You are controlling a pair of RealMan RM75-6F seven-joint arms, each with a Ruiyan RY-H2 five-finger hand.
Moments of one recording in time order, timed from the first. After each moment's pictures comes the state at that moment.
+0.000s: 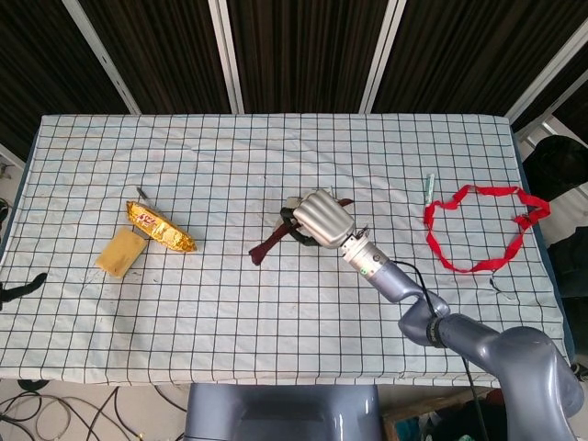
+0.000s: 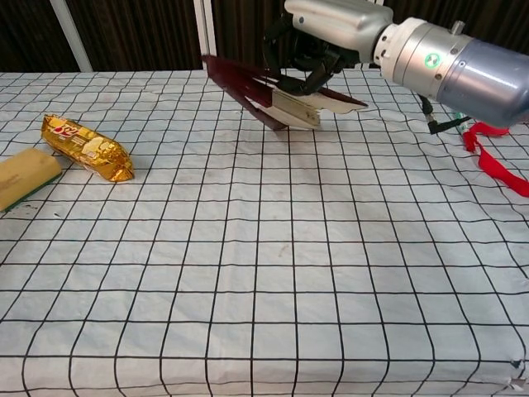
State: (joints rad) left arm -0.18 -1.18 -0.23 -1.57 1.28 1.44 0.05; right arm 1.03 -1.68 0.19 -0.95 -1.58 1.07 0.24
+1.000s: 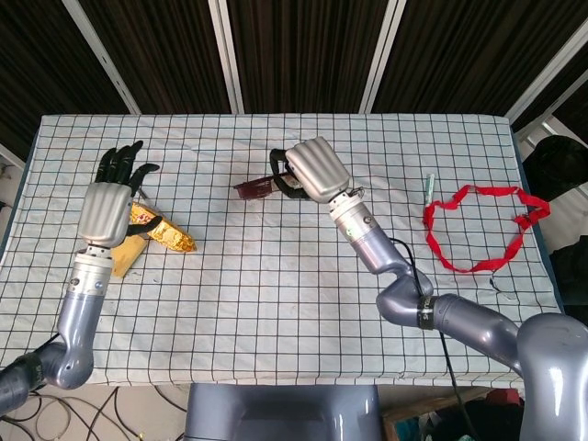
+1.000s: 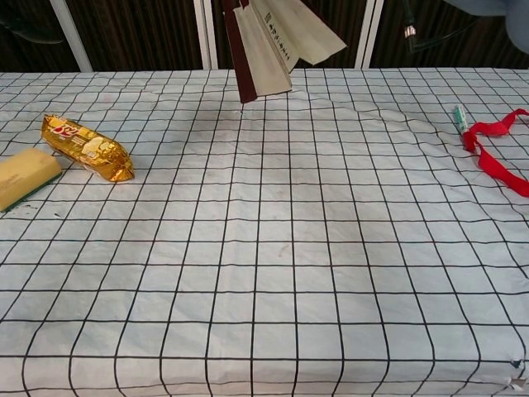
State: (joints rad) left arm -0.59 -1.39 -0.37 -1.53 1.25 1.24 0.29; right arm 1.12 -1.55 0.43 -1.19 -1.23 0.92 0.02
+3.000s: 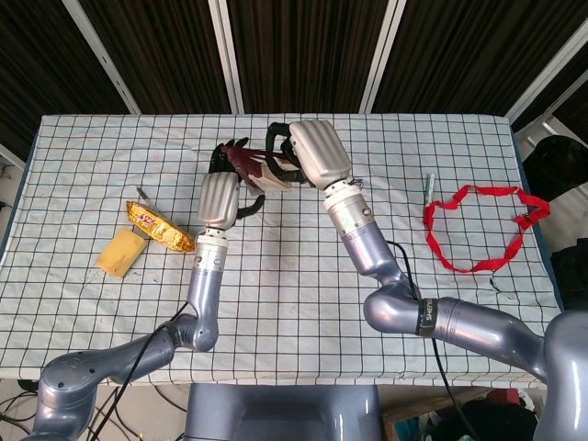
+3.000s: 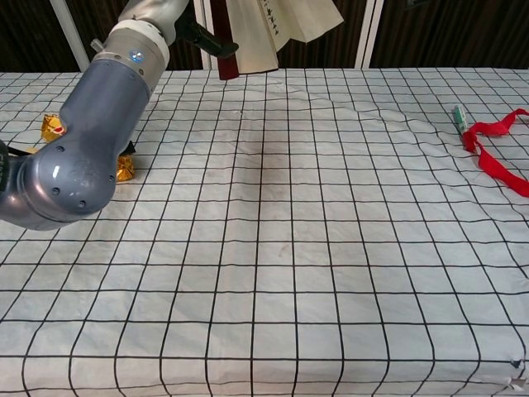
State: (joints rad) left arm -1.01 -2.01 -0.52 -0.92 1.13 1.23 0.14; right arm 1.16 -1.45 0.56 -1.46 -0.82 0.97 -0.17
